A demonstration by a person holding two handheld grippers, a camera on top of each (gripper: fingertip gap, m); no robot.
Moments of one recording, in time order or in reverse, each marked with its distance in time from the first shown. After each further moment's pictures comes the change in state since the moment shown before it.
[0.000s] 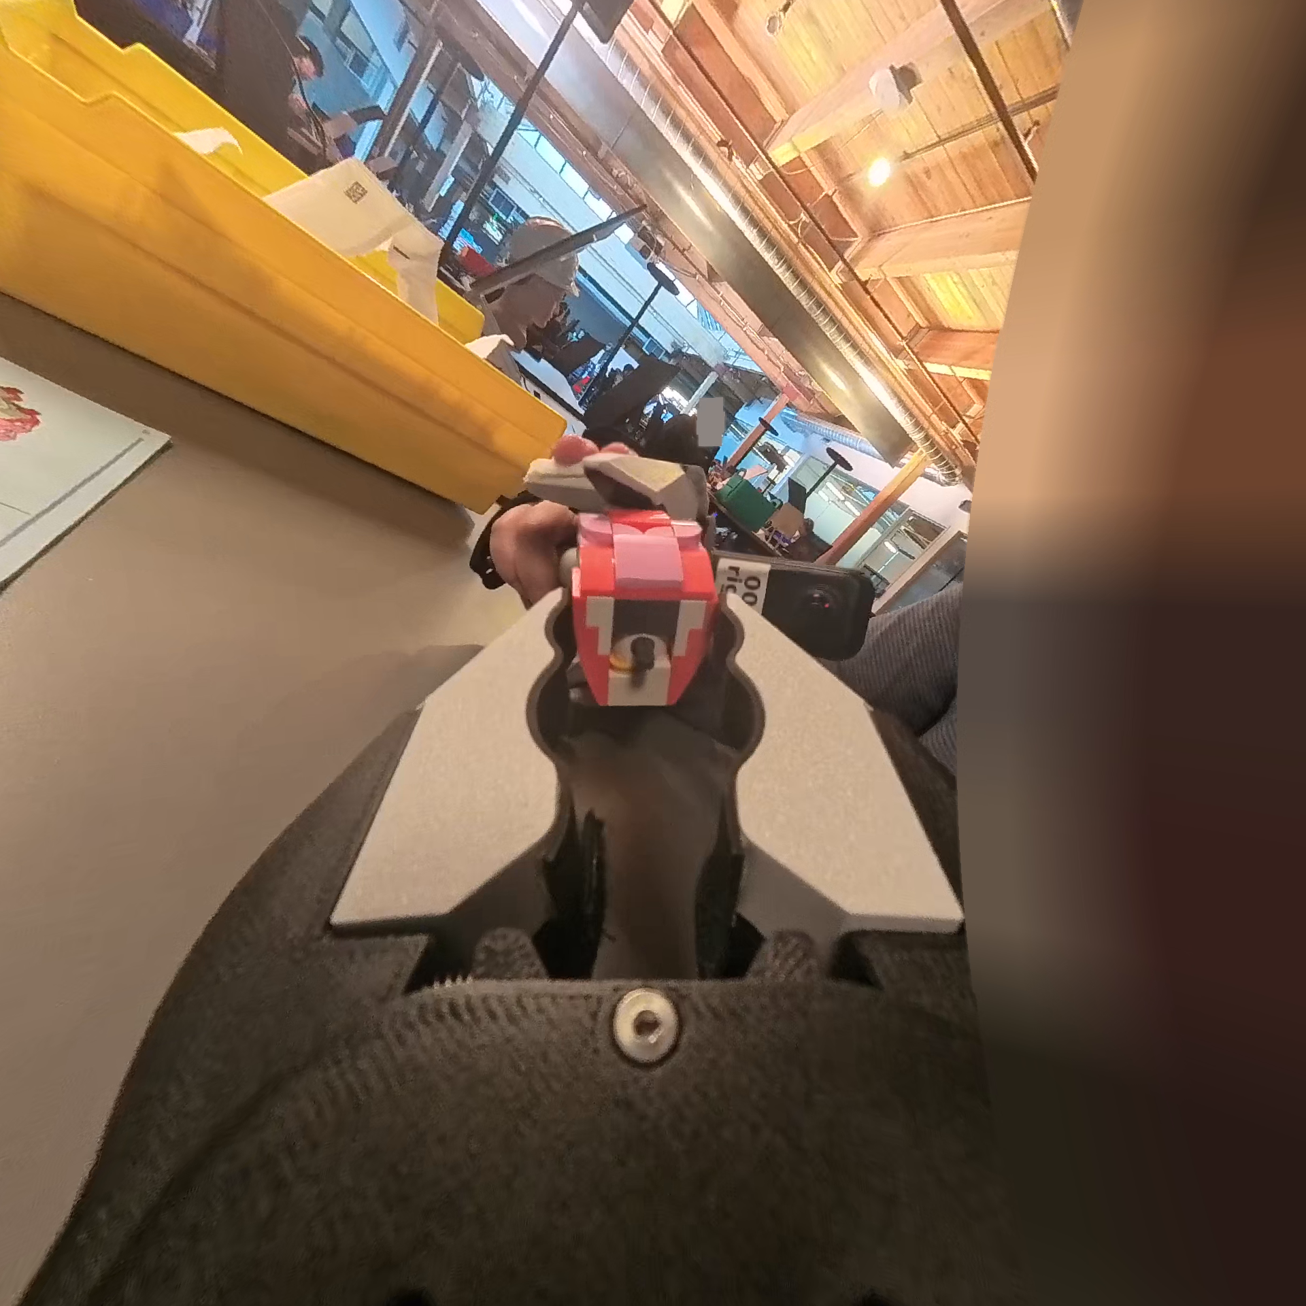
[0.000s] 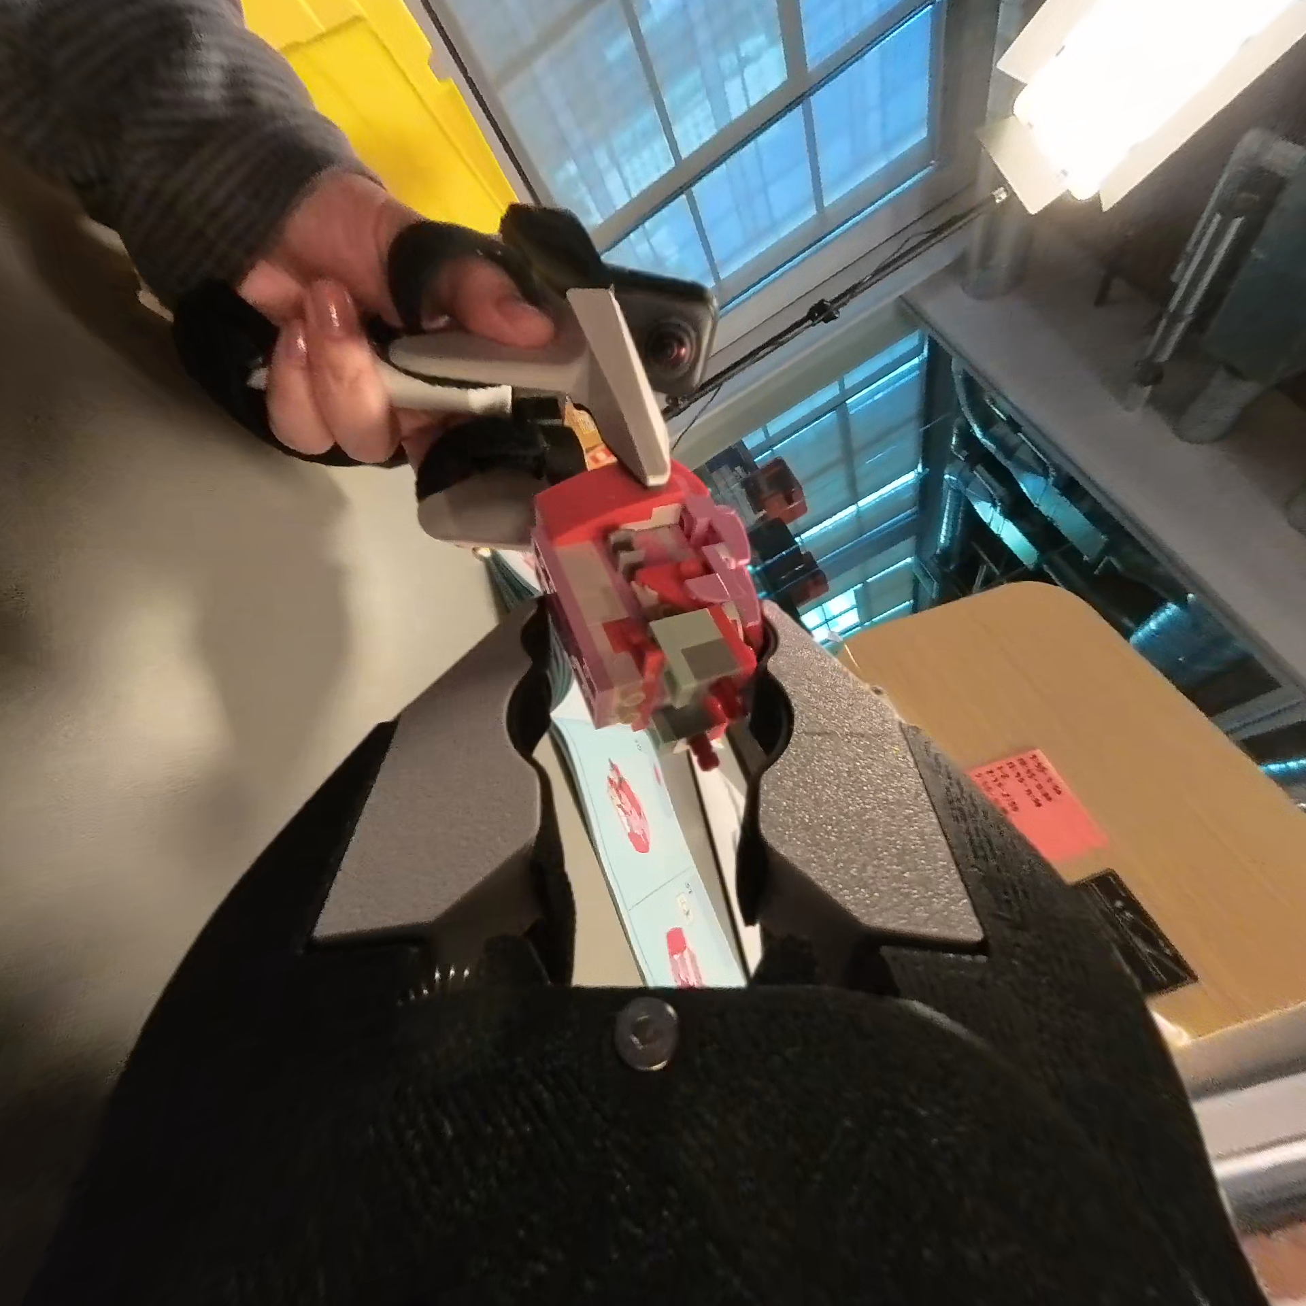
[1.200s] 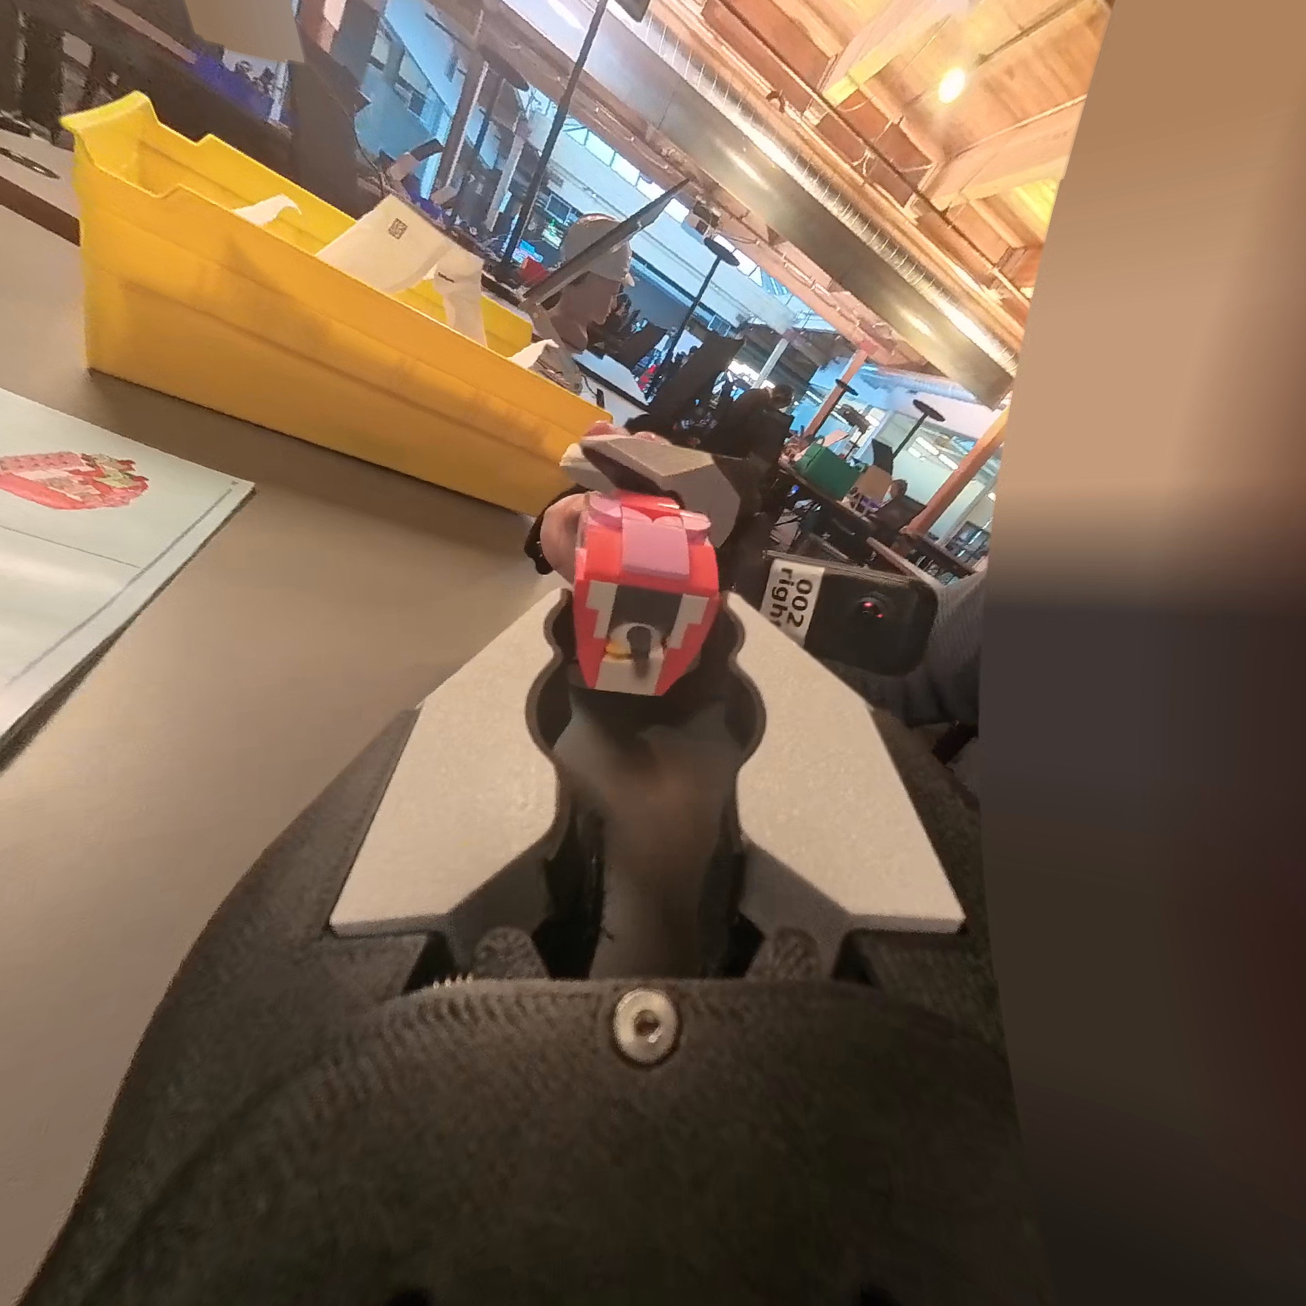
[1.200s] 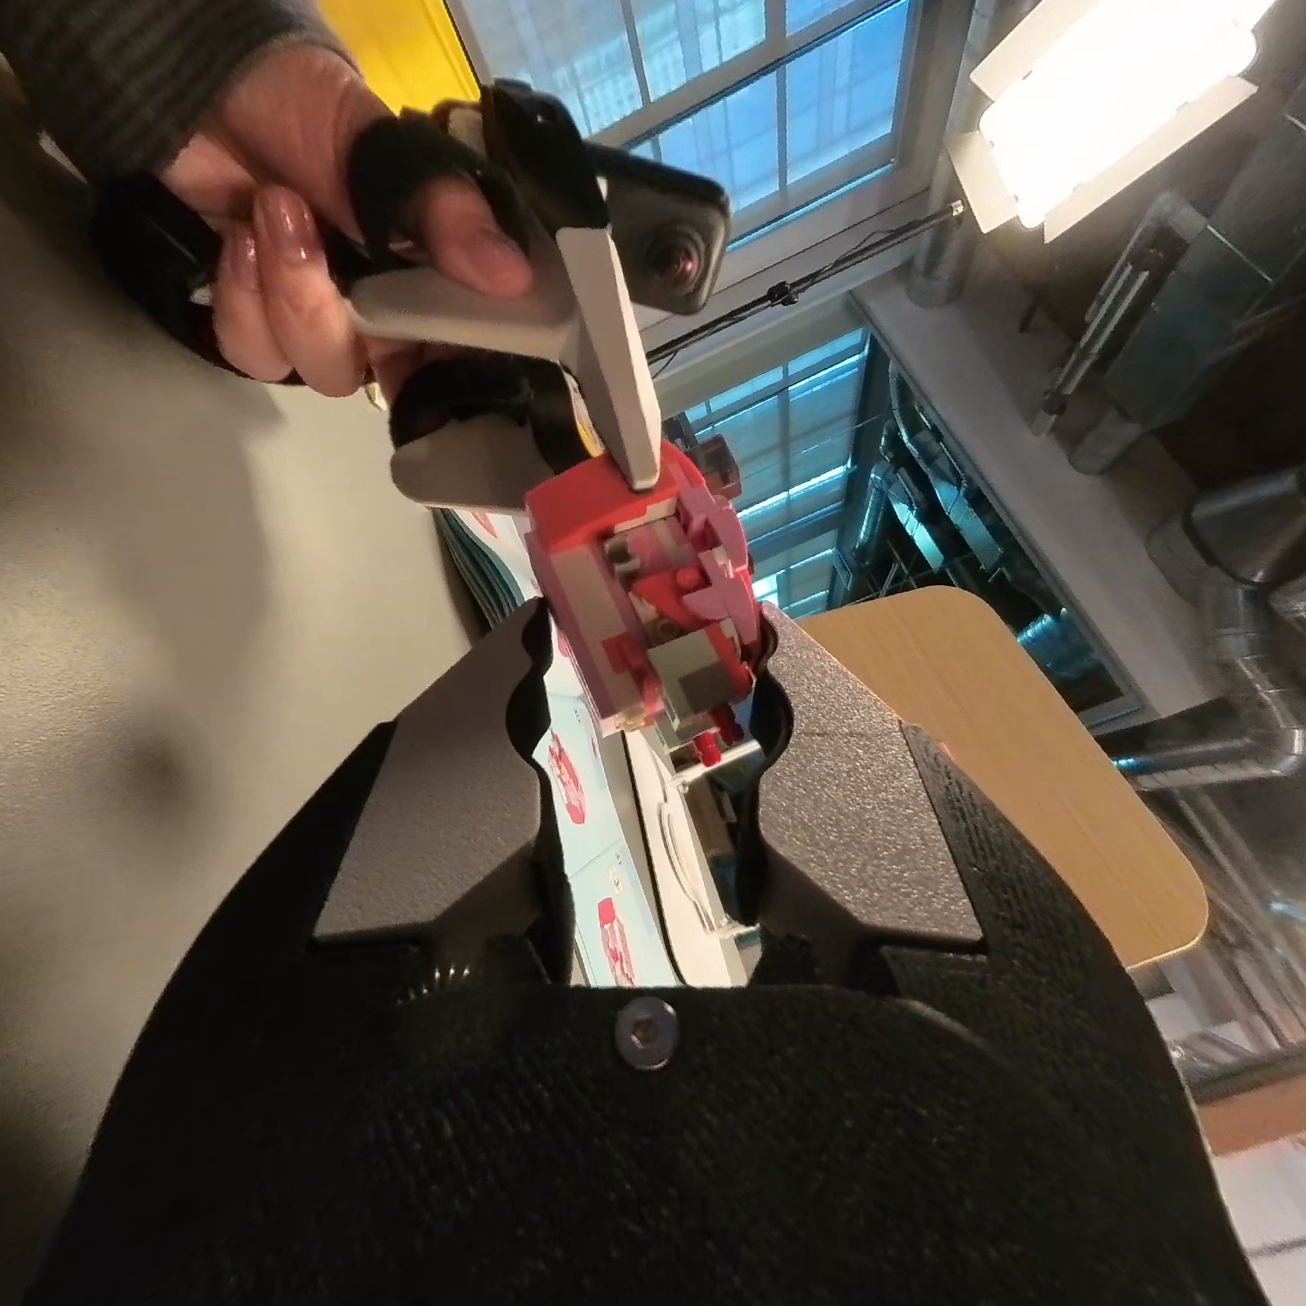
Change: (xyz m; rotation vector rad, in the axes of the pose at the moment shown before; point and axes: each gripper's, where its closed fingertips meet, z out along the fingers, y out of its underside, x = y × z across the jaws) left arm -0.006 0.003 0.001 -0.025 -0.093 0.157; right arm 0.006 0.006 0.003 -0.057 0.074 -0.149
